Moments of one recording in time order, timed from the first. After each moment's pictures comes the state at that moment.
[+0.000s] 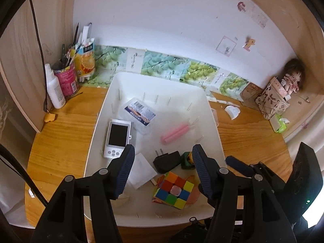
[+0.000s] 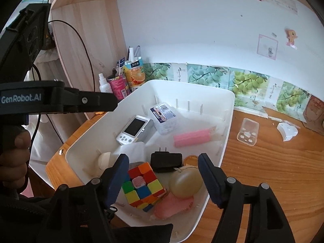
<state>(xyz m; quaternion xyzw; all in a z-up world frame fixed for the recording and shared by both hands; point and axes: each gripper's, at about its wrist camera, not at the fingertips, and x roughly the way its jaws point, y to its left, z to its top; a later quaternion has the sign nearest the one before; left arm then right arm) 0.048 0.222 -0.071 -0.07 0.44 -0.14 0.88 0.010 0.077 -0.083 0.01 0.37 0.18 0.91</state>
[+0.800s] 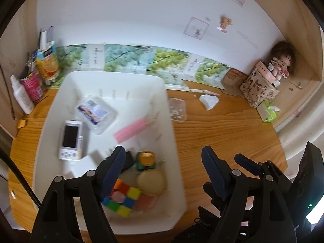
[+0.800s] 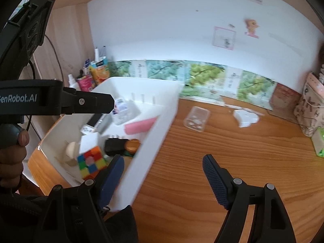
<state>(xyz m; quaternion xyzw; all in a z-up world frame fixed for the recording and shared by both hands) 0.055 0.123 -0.066 -0.06 0.46 -0.19 0.86 -0.006 -0.015 -0.075 0.00 0.39 0.10 0.91</state>
